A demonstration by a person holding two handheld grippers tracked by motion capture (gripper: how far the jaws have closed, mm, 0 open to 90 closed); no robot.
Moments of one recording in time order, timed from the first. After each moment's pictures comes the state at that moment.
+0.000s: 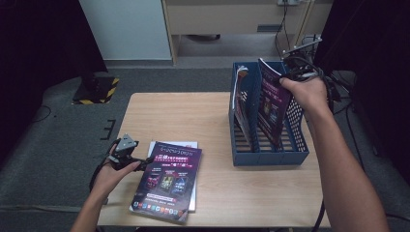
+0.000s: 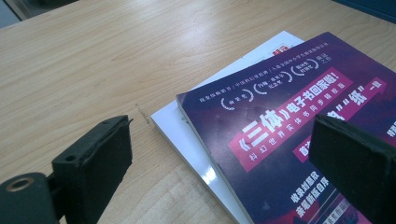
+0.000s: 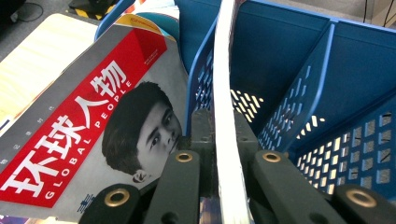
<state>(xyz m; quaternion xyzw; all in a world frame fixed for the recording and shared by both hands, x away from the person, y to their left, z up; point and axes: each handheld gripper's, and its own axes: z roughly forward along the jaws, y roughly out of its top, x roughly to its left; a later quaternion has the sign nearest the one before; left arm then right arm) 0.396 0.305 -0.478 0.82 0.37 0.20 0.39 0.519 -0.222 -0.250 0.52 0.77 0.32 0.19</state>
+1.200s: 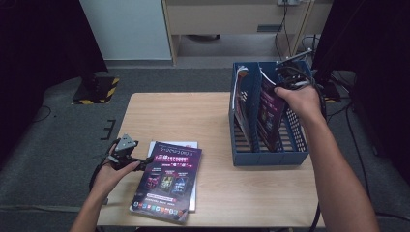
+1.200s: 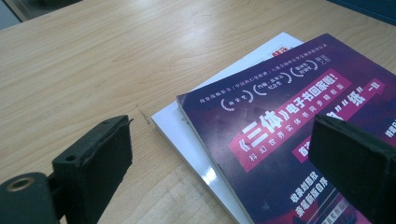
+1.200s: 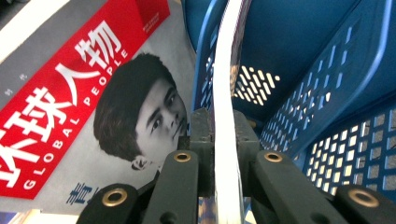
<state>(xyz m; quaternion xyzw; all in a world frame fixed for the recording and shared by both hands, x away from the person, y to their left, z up) 0.396 0.306 -0.478 0.82 0.37 0.20 0.39 0.521 -0.214 -0.279 0.52 0.79 0.29 0.17</state>
